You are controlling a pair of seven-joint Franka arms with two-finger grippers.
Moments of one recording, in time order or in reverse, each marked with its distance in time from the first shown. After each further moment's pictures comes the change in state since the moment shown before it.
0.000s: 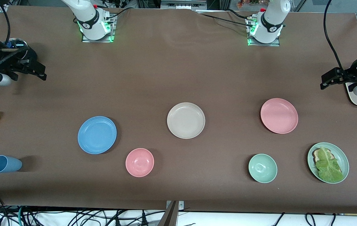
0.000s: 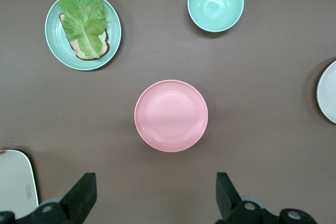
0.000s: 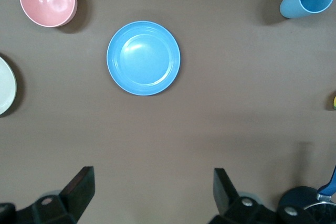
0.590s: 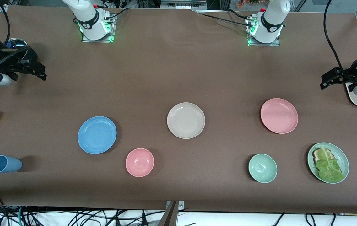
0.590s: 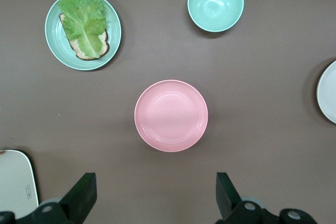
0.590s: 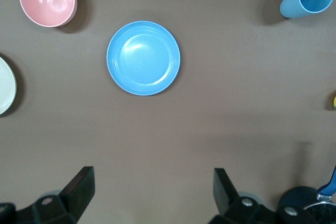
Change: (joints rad) left arm 0.000 0.000 0.000 0.000 0.000 0.000 0.000; right arm 0.000 0.000 0.000 0.000 0.000 -0.001 0.000
